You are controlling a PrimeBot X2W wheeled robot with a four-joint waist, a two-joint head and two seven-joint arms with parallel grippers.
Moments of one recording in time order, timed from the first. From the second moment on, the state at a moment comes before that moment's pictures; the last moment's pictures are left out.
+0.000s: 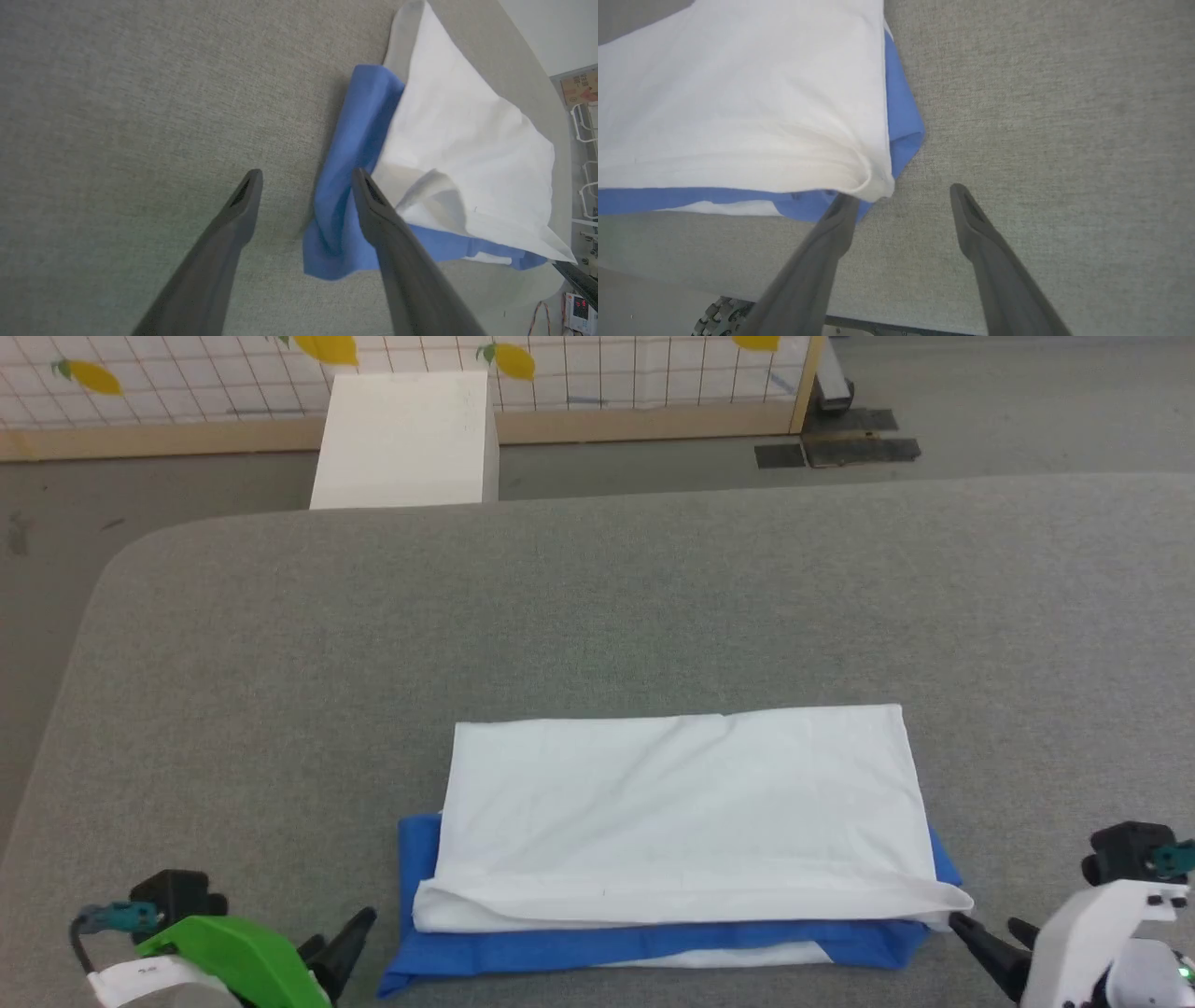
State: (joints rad) left arm 0.12 0.30 -0.06 -0.06 -0.90 0.12 0.54; right arm 0.09 -0.17 -0.15 -0.04 0.49 0.13 0.80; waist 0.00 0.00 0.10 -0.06
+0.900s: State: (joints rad) left arm -0.09 0.31 0.02 -0.17 -0.42 -0.03 -0.25; right arm -0.14 -0.31 -0.13 -0.01 0.61 0.13 0.99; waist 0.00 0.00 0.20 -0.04
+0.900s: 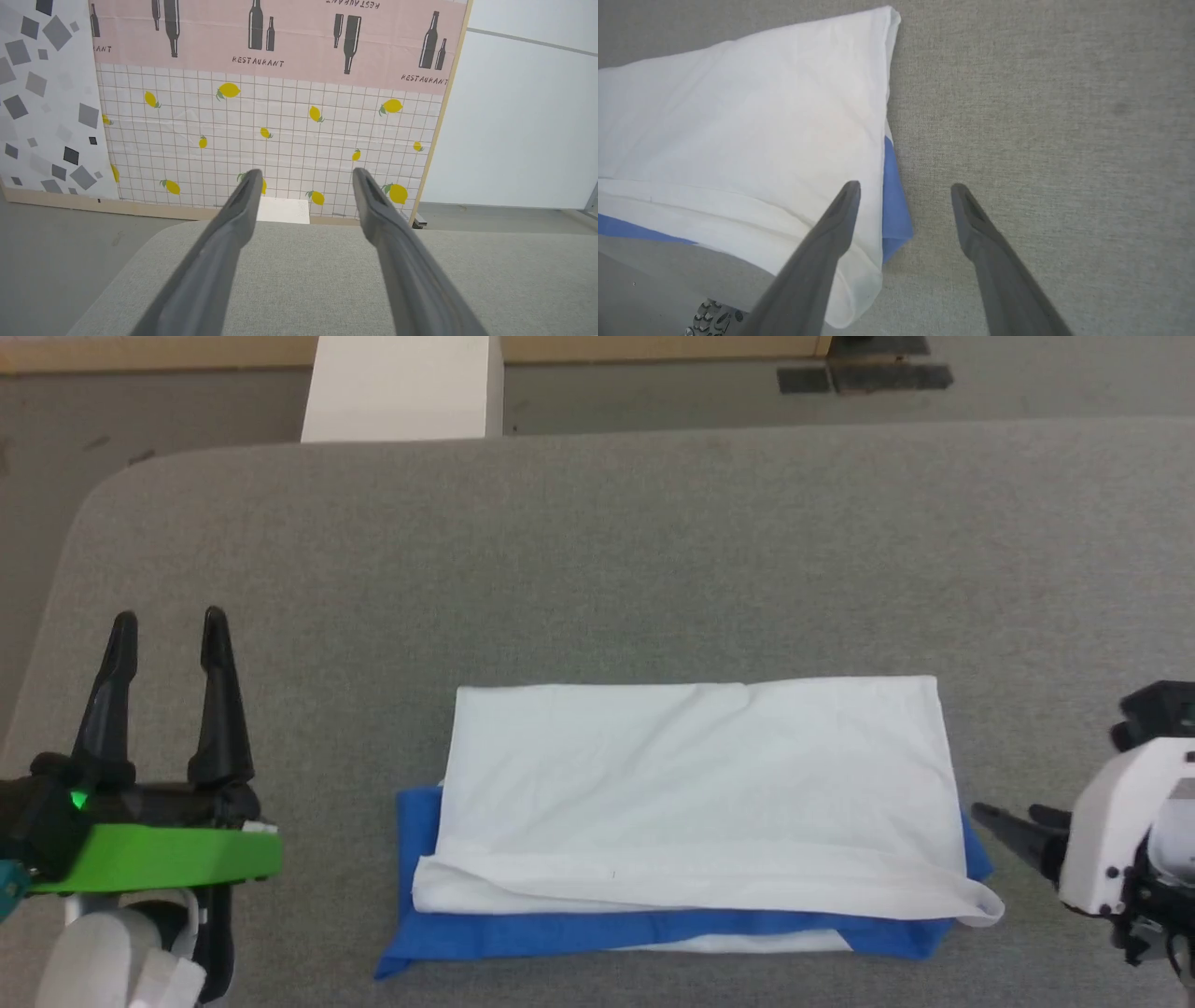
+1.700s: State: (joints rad) left arm -0.12 0.16 0.10 -0.12 -0.30 -0.12 -0.26; right arm -0.29 -0.37 0.19 0.22 0.72 0.13 0.86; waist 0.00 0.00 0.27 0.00
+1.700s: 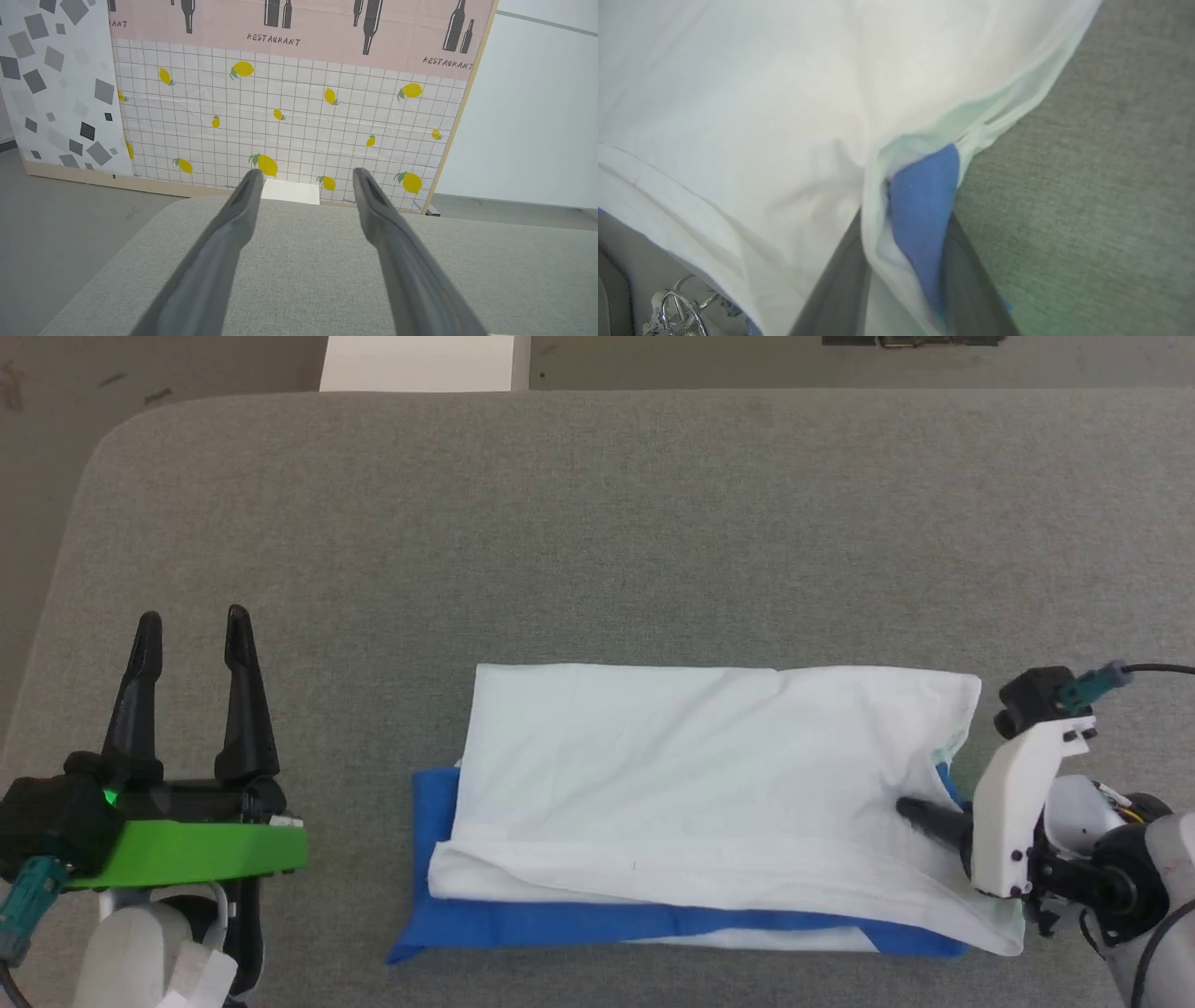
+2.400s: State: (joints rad) left arm -0.12 0.14 0.08 -0.11 -0.30 -0.12 -0.26; right arm -0.30 -0.44 -0.22 0.33 0.33 0.13 0.89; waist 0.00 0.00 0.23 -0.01
